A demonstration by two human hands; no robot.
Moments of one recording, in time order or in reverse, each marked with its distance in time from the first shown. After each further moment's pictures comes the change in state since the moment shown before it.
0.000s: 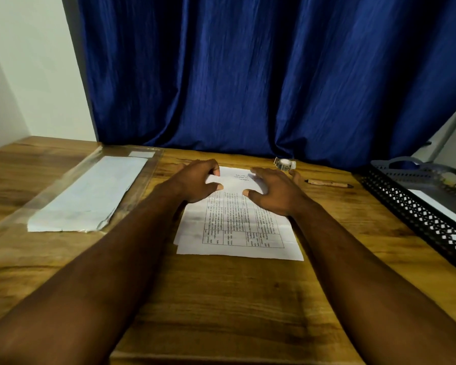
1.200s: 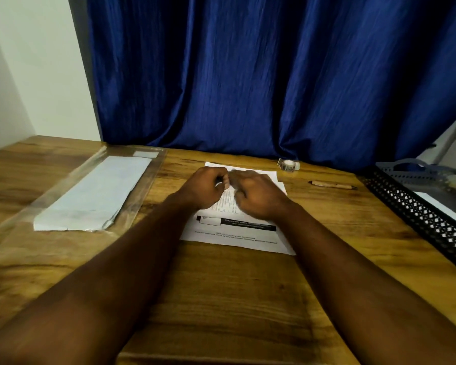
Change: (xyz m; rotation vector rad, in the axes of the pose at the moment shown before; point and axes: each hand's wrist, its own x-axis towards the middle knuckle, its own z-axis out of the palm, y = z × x) left_hand -0.007 0.013 0.018 -0.128 0.108 0.045; right_hand 0.004 -0.050 0.011 0.004 -0.008 -0.244
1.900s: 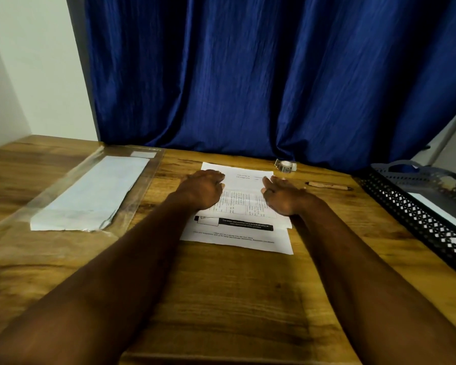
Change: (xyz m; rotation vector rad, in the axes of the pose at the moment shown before) left_hand 0.002 0.005 0.002 0.311 -0.210 -0.187; right_hand -0.011 0.063 -0.013 0.004 -0.351 0.491
